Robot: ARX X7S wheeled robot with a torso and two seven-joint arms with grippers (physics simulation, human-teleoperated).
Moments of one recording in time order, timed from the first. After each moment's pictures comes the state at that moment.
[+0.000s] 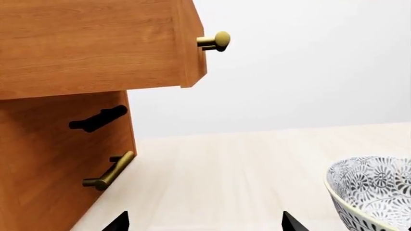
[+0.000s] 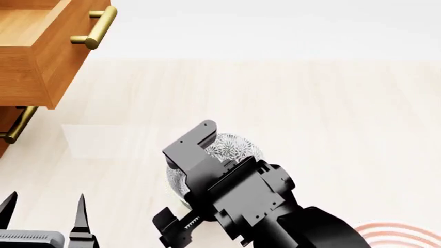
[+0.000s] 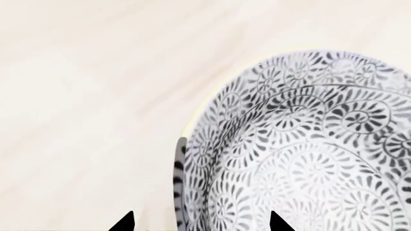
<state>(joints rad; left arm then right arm) -0.12 -0.31 0.24 0.11 -0.21 -0.06 -0.30 1.31 0.00 -1.52 1.05 1.06 0.61 -0.31</state>
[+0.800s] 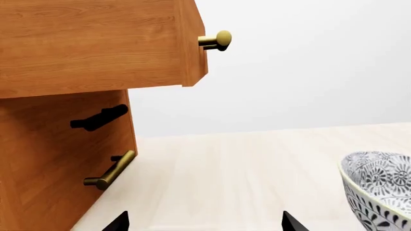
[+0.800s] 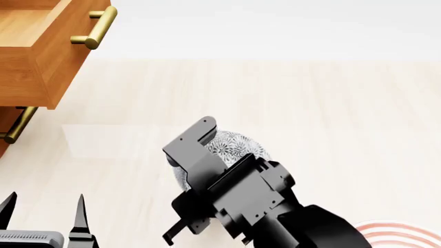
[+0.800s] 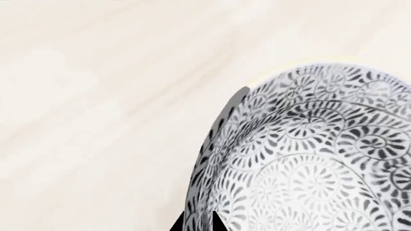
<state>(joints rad) -0.12 -0.32 0.25 0.11 -0.22 -0.05 -0.31 1.32 0.00 -1.51 1.05 1.01 0.61 -0.32</state>
